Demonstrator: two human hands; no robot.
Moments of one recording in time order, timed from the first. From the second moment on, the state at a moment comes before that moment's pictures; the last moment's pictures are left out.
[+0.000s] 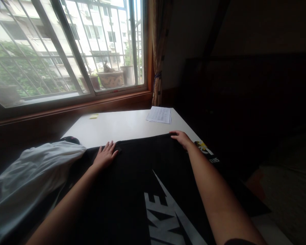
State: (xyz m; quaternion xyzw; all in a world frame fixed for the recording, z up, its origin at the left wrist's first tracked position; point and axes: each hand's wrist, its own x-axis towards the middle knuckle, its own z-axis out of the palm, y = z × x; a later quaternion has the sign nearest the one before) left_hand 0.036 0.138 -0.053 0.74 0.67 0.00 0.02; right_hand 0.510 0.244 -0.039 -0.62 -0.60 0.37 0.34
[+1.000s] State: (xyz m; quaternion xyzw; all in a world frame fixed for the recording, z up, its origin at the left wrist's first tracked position) left_hand 0.031 0.144 -0.062 0.74 0.67 0.01 0.02; right_hand 0.417 0.228 -0.061 -0.63 -0.77 0.09 0.00
